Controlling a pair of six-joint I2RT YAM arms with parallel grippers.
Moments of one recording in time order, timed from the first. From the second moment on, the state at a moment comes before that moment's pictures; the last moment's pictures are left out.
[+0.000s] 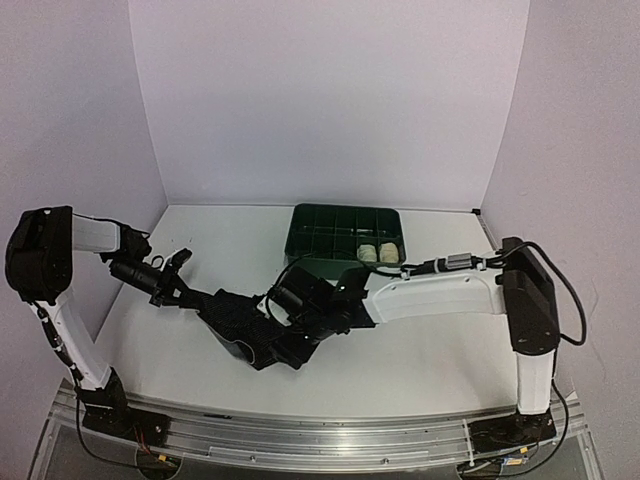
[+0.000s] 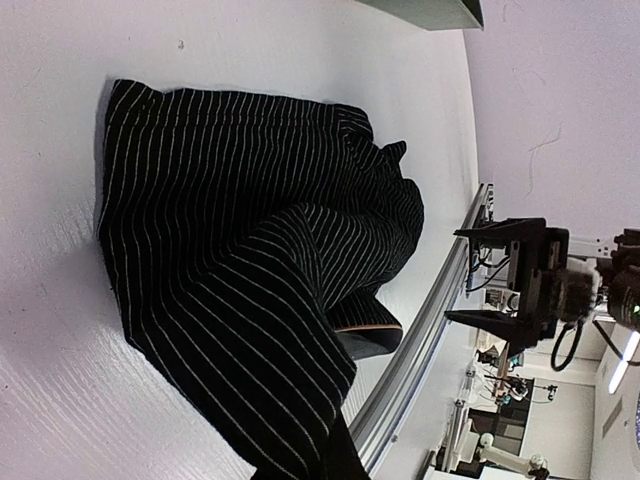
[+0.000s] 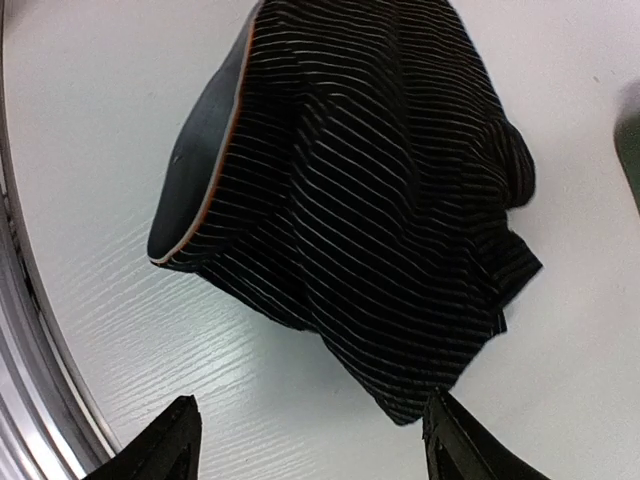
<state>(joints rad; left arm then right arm) 0.06 1.77 1.03 -0.91 0.99 0.36 1.20 2.07 1.58 -0.55 0.07 0.04</state>
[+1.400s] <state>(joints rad) 0.13 1.86 1.46 -1.06 1.09 0.31 1.20 2.27 1.87 -0.42 0.32 0.01</state>
